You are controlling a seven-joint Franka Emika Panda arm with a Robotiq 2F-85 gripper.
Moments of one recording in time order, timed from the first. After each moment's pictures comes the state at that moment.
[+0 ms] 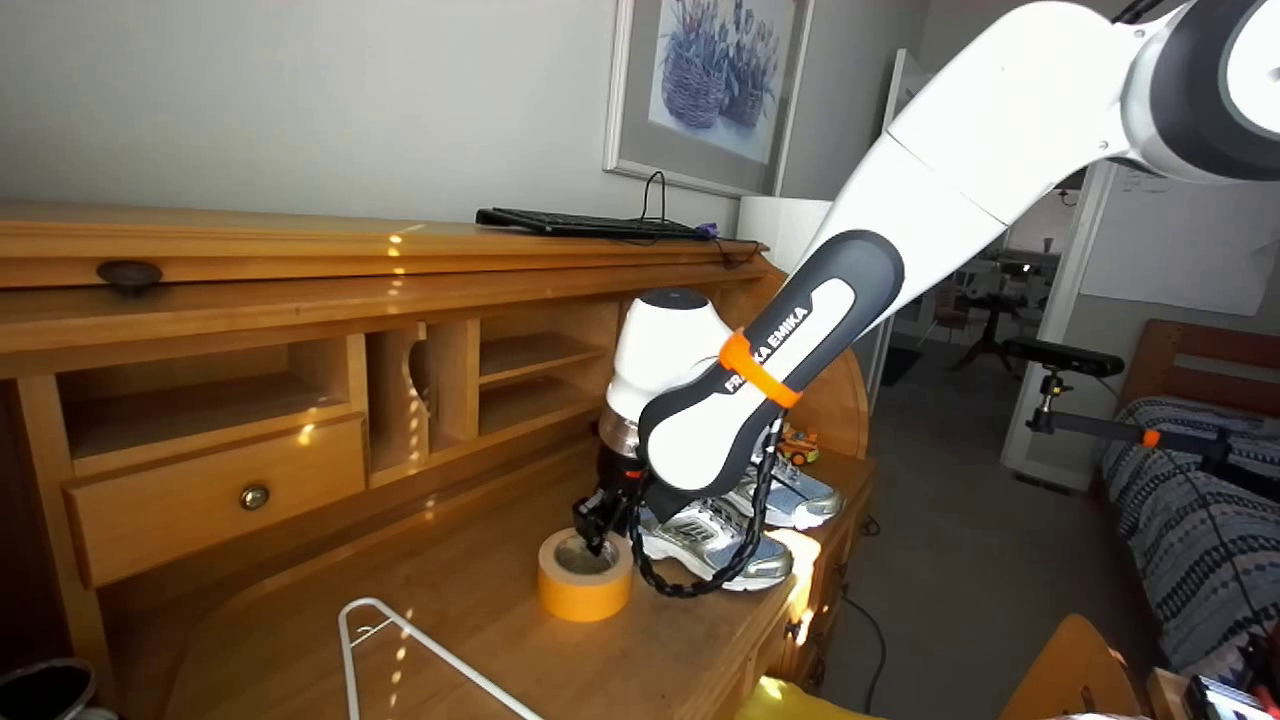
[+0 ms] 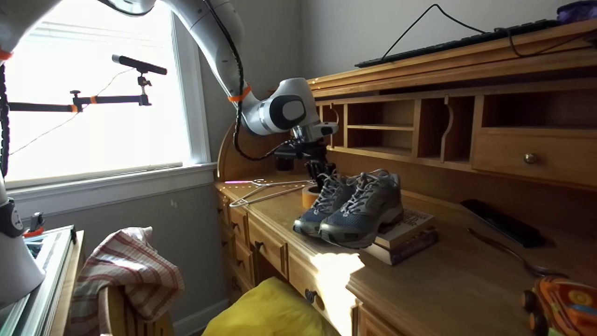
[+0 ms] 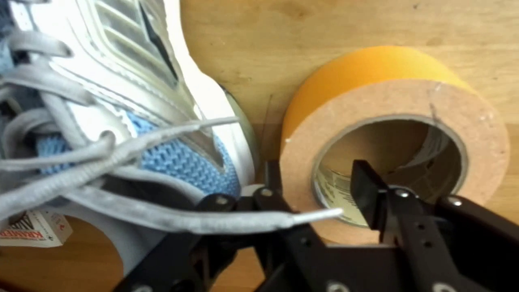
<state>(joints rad) 0.16 0.69 -0.17 -1.85 -0.09 2.79 0.21</state>
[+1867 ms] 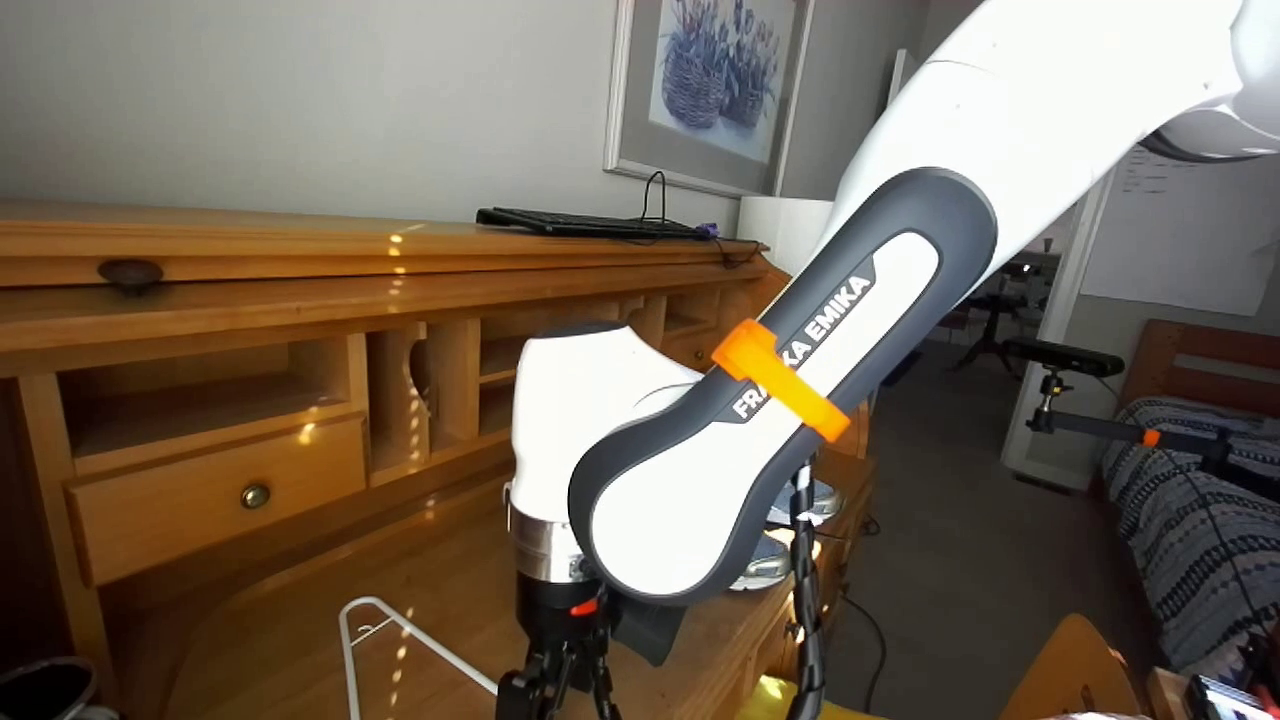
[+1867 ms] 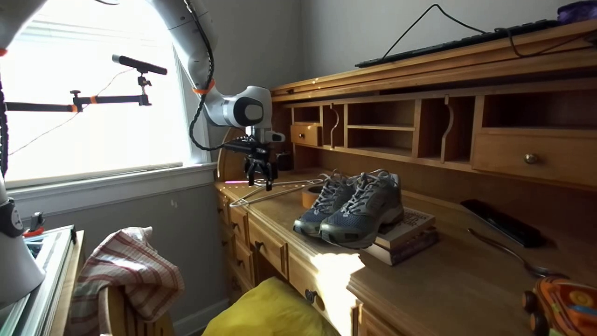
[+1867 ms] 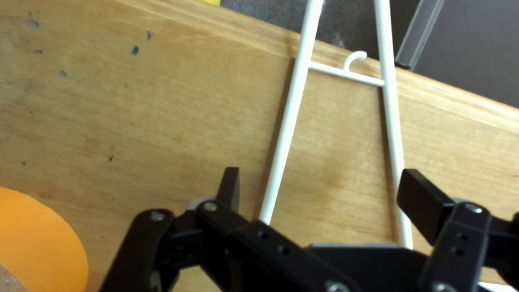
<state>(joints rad) 0.22 0.63 0.11 -1.91 -0.04 2.52 0.07</state>
